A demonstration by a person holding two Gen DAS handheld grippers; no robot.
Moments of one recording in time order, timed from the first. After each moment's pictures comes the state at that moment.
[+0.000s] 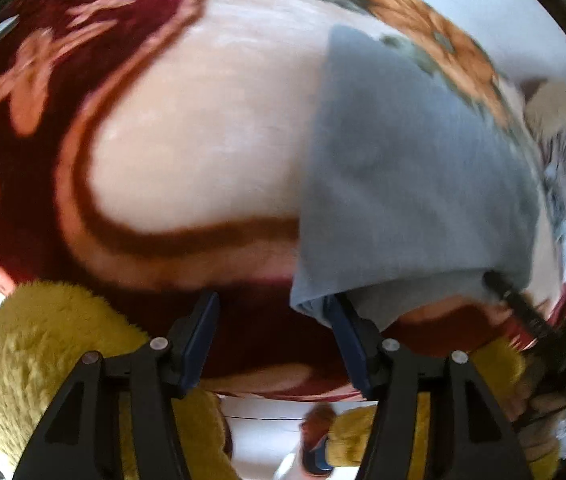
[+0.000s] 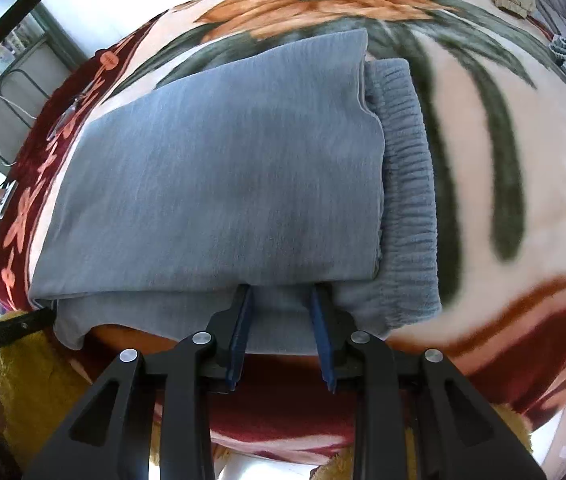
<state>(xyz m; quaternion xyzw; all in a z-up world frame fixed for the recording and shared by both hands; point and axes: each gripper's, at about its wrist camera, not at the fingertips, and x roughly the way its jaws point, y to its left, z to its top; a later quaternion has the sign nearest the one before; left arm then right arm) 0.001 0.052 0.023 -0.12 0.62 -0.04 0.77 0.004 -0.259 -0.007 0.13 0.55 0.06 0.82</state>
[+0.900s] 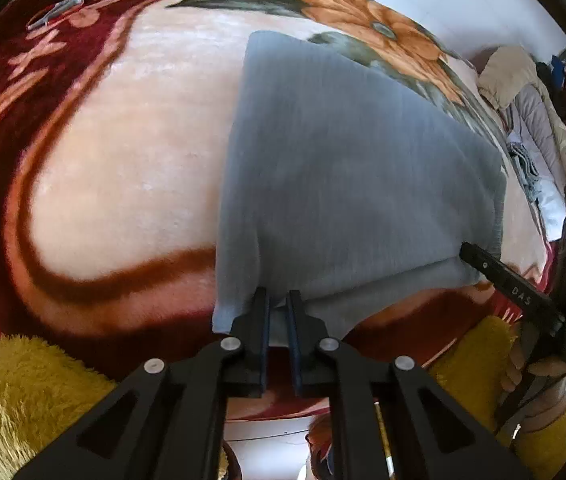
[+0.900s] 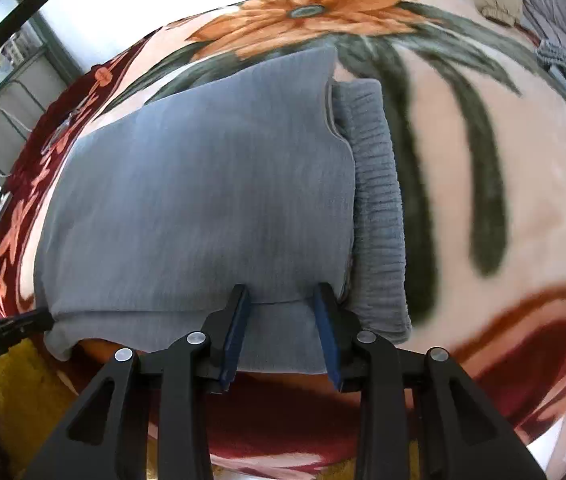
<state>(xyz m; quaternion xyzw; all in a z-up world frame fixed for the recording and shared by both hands) 0.001 0.021 0.021 -0.07 0.59 -0.12 0.79 0.001 -0.269 -0.006 0.10 0.52 0.04 0.85</state>
